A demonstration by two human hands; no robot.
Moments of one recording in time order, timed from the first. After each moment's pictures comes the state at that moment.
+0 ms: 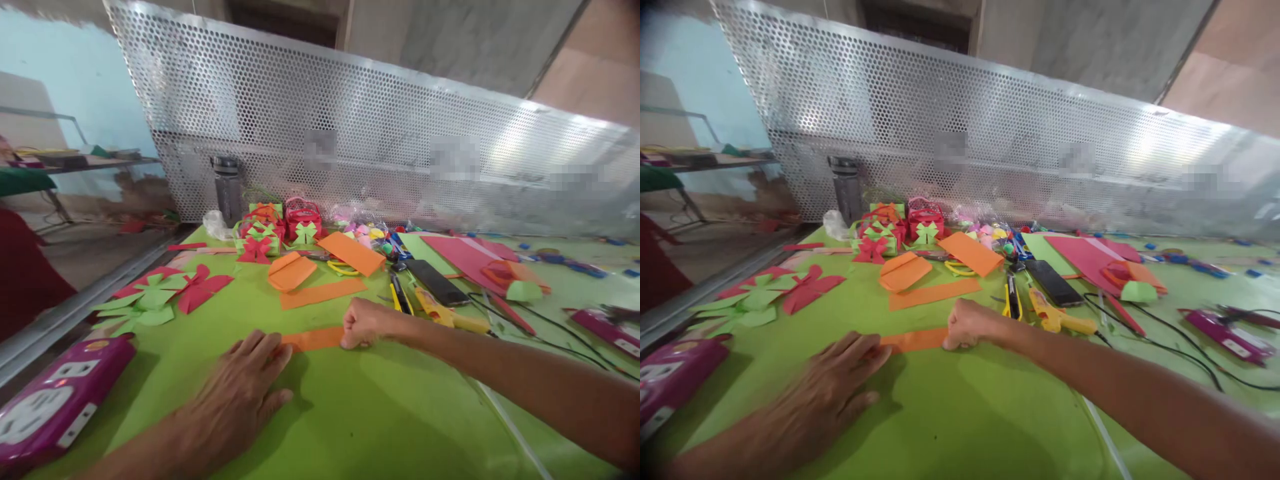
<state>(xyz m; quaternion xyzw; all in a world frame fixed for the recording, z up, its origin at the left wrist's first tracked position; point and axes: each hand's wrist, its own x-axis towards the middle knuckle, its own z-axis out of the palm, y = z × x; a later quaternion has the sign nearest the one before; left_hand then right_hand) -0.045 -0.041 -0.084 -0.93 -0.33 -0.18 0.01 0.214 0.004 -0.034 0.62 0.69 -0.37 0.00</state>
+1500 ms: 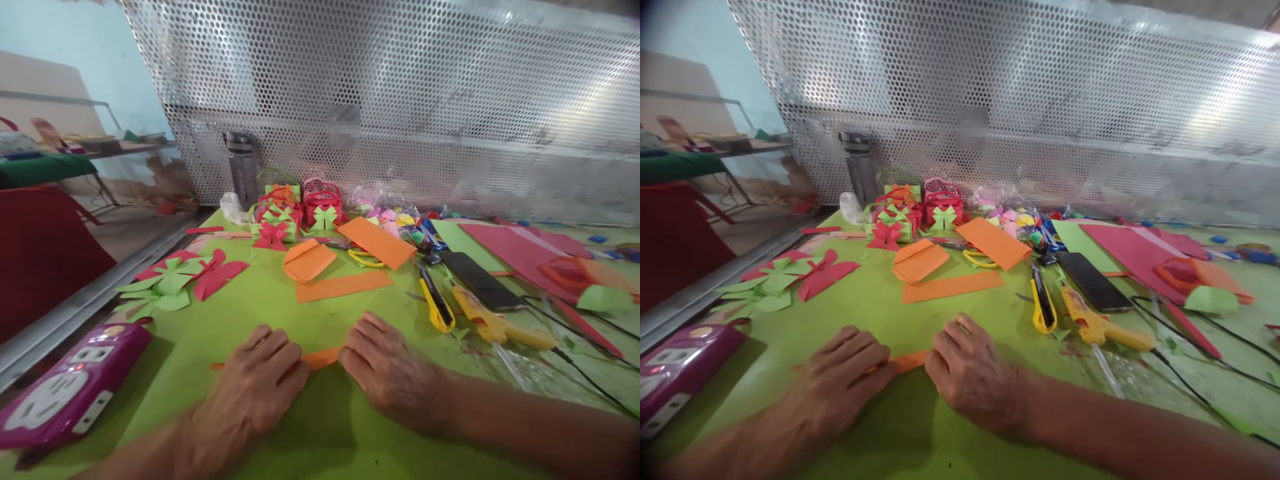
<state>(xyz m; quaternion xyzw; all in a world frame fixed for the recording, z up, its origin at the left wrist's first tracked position) -0.029 -0.037 -0.073 -0.92 -0.26 -0.27 0.11 0.193 -0.042 -0.055 0.27 0.94 0.16 -0.14</state>
